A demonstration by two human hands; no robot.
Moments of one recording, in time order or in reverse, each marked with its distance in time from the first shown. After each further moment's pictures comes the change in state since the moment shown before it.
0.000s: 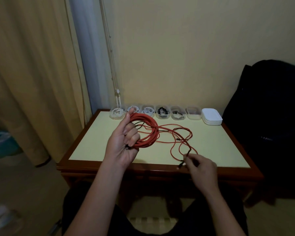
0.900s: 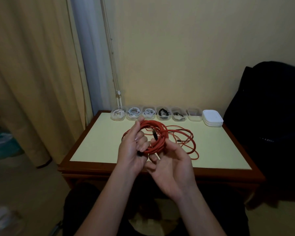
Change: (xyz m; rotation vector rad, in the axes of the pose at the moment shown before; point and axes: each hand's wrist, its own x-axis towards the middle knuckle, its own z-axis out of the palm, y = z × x) left_hand 0.006 -0.028 -0.006 0.164 0.119 0.046; right_hand -0.037 -0.130 0.016 1.636 -0.630 0.537
